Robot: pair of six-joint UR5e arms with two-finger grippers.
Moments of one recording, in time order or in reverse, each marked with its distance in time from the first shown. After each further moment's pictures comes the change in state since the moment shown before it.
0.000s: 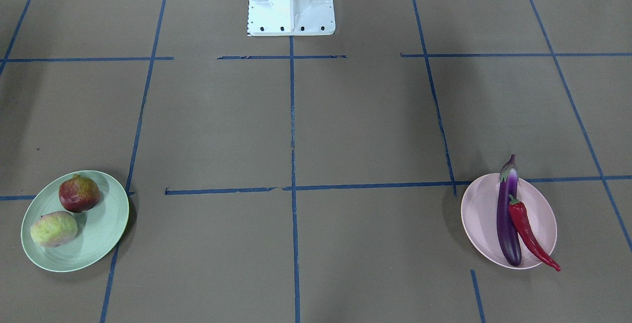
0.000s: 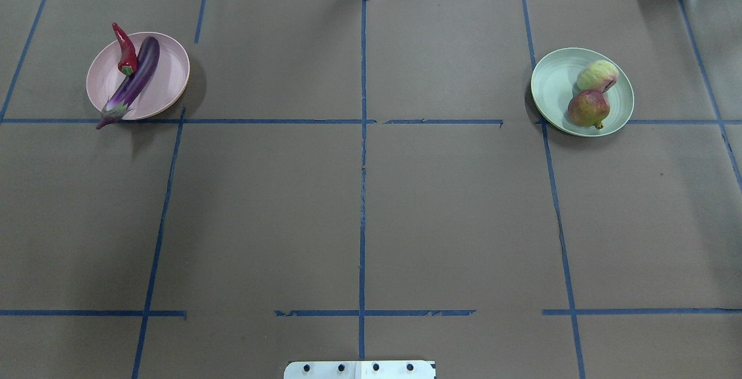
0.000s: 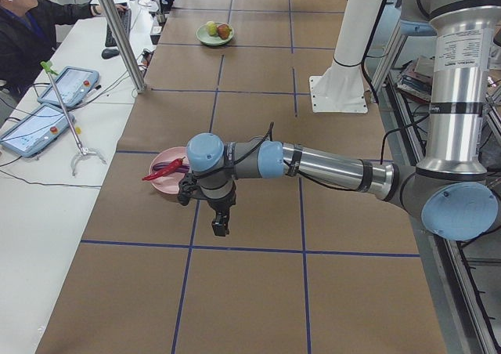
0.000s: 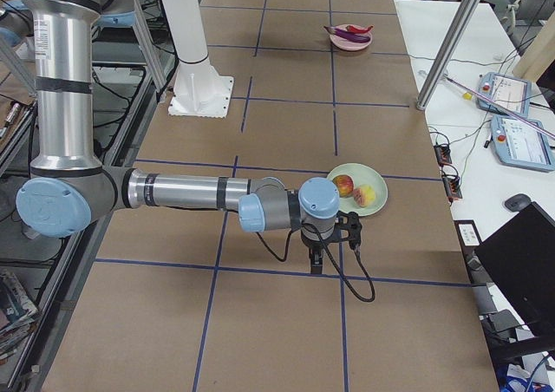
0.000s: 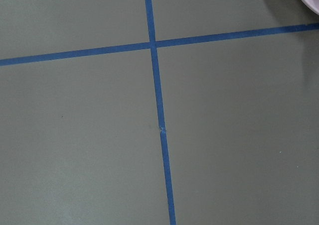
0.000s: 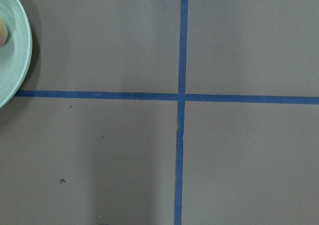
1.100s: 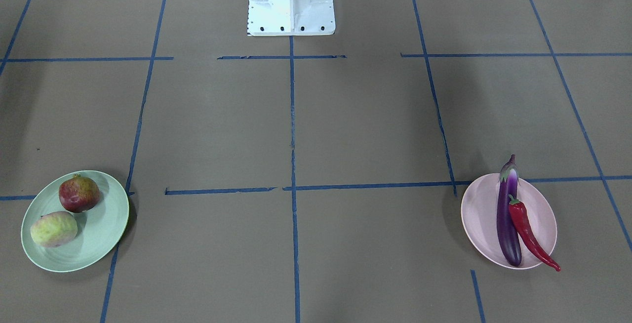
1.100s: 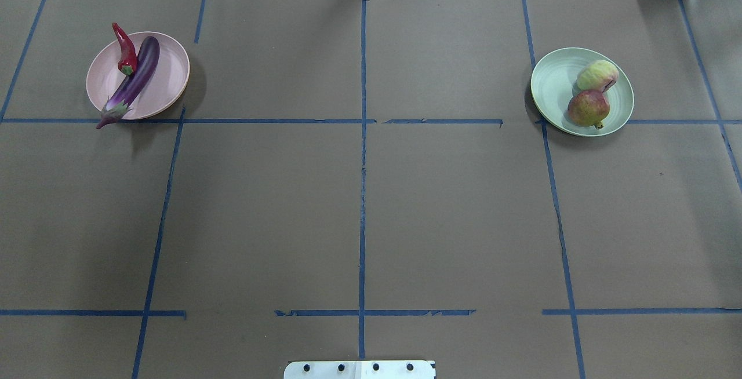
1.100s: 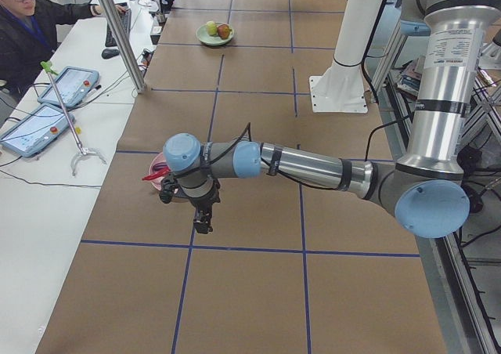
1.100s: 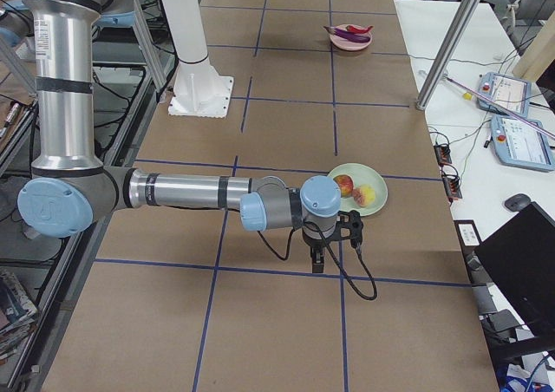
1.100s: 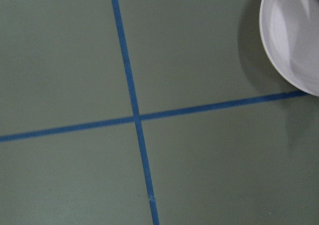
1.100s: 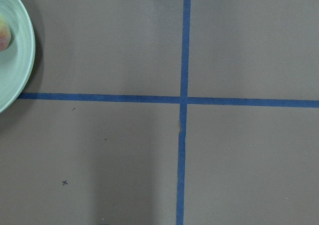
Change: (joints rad) left arm 0.006 -0.065 0.070 -0.006 -0.017 0.002; right arm -0.001 0.007 0.000 -0.005 0.000 0.000
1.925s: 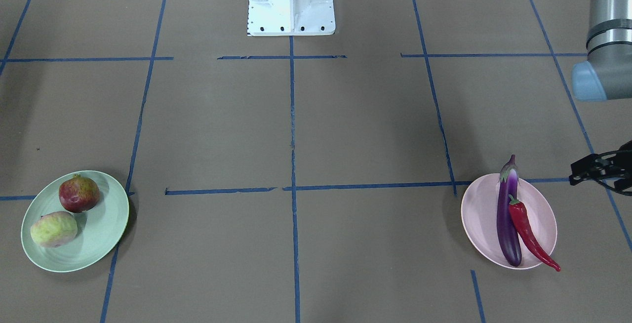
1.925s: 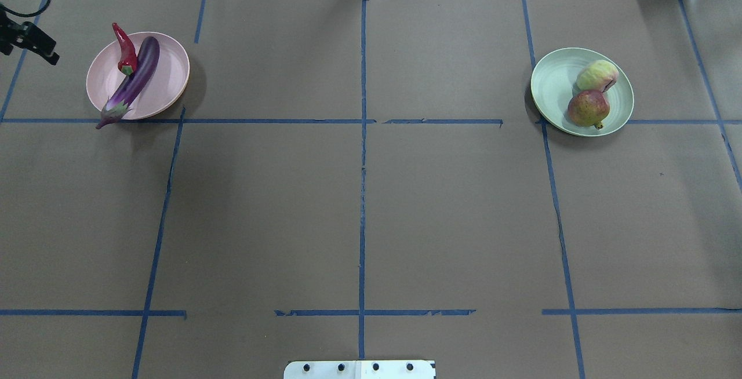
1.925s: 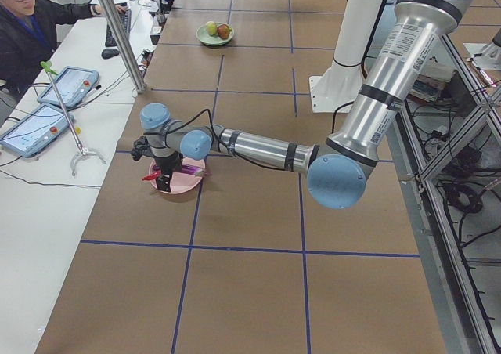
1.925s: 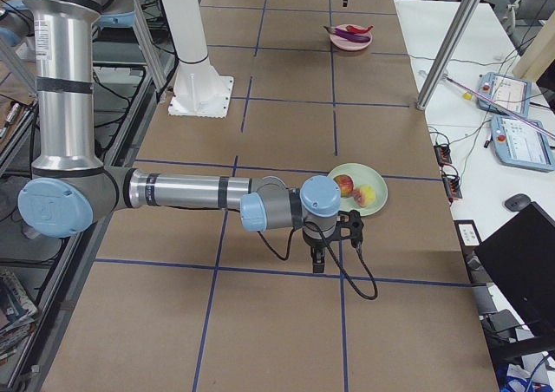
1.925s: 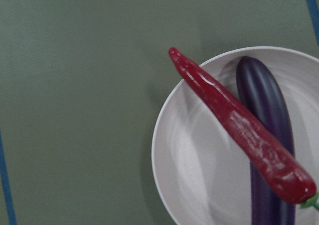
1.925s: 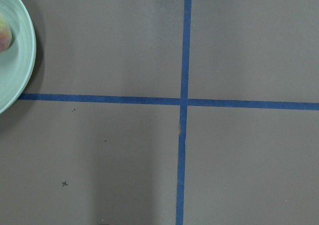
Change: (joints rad) left arm 0.221 -0.325 0.366 -0.415 0.063 -0.334; right arm 0.000 0.000 -0.001 0.009 -0.002 0.000
